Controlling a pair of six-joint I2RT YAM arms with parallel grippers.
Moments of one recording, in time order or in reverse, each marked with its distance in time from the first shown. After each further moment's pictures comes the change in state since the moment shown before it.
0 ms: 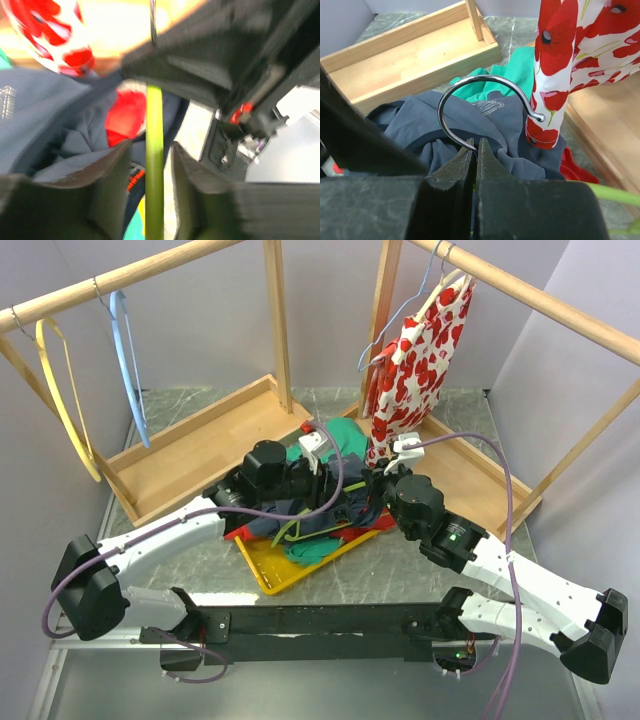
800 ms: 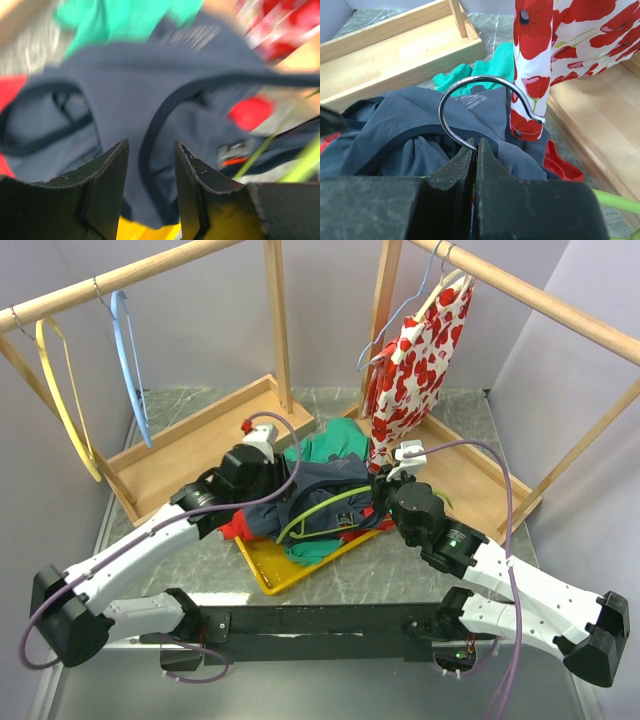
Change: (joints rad) left arm 0.098 -0.175 -0.009 -0.422 -0.562 -0.244; right arm 0.010 -0.034 -0.070 0.024 0.064 -0.033
